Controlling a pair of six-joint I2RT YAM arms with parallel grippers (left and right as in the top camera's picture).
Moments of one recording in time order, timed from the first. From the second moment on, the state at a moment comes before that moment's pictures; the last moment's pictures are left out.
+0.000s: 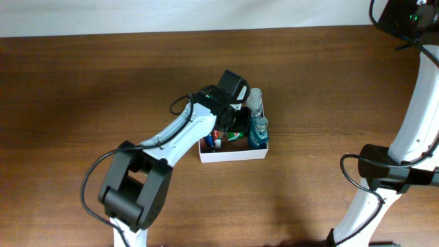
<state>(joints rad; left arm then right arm) -0.59 2.03 1.50 -0.61 0.27 -0.40 -0.21 2.15 2.85 -1.51 0.27 0.17</state>
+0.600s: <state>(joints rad) -0.59 2.05 1.50 -0.63 0.18 -0.39 -0.21 2.15 2.85 -1.51 0.27 0.17</state>
